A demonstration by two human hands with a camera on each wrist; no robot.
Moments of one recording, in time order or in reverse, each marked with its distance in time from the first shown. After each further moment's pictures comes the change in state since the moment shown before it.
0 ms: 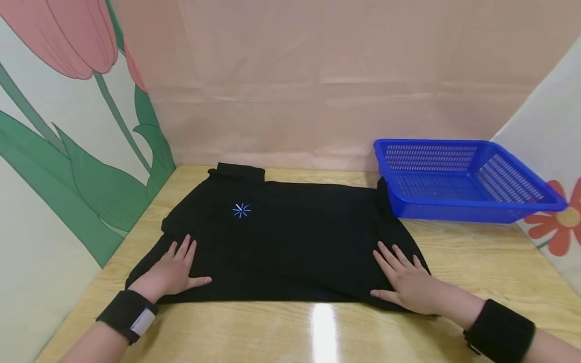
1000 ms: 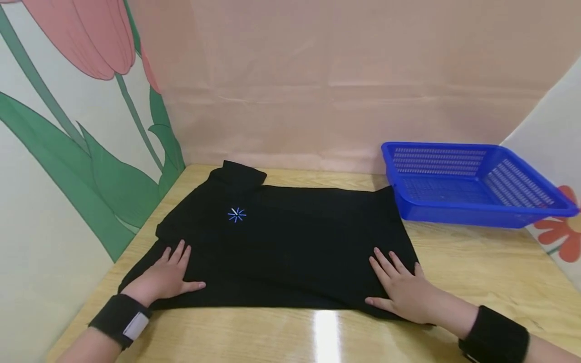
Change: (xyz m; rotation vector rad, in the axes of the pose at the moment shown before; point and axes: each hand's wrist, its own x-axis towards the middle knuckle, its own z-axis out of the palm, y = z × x) left_hand -0.029 -0.019 -0.002 -0.019 -0.021 -0.035; right_hand 0.006 -0.038 -0.006 -0.102 -0.102 0.050
